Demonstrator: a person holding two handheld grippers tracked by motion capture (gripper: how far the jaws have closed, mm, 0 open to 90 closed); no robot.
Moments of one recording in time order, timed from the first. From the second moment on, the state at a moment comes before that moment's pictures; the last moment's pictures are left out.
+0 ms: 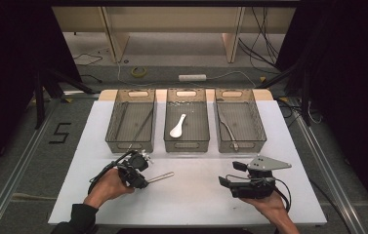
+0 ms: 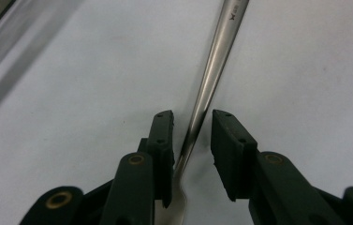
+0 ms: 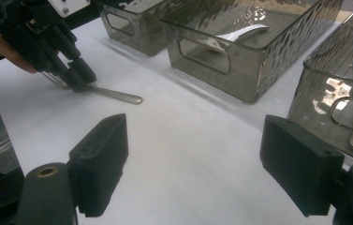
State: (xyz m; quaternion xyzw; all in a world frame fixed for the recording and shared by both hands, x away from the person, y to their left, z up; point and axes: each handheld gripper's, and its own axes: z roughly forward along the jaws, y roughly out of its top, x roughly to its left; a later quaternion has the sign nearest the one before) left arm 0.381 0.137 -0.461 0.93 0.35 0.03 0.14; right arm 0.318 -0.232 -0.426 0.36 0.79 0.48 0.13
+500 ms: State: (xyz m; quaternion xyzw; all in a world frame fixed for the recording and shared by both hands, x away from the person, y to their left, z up) left arm 0.380 0.129 -0.462 0.94 0.32 0.04 0.12; right arm 0.319 -0.231 -0.426 0.36 0.79 0.48 0.13
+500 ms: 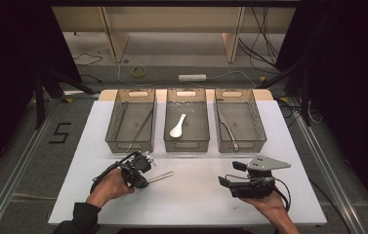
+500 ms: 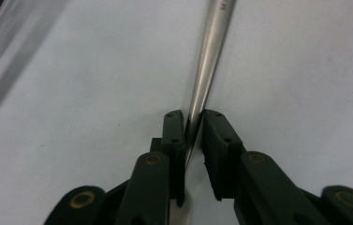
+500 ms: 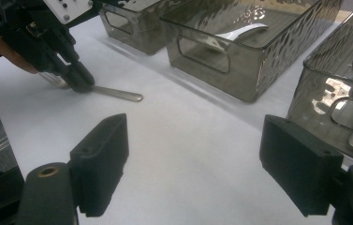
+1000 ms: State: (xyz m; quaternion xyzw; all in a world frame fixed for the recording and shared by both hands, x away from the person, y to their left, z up) left arm 0.380 0.131 -0.459 0.94 0.31 0.01 0.15; right arm 0.319 -0.229 -0.425 0.35 0.80 0.47 0.13
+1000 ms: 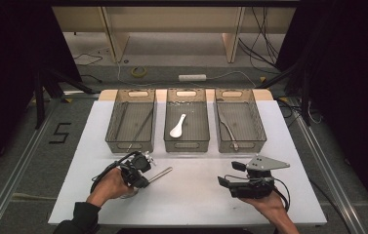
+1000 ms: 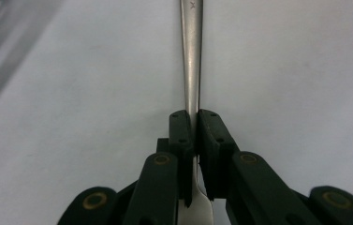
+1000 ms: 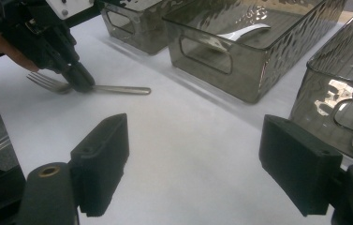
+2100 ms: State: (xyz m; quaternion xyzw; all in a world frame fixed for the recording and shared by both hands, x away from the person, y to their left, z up) left arm 0.352 0.069 -0.409 0.95 0.23 -0.03 0.23; right arm 0.307 -0.179 -0.427 0.25 0.85 0.45 0.13
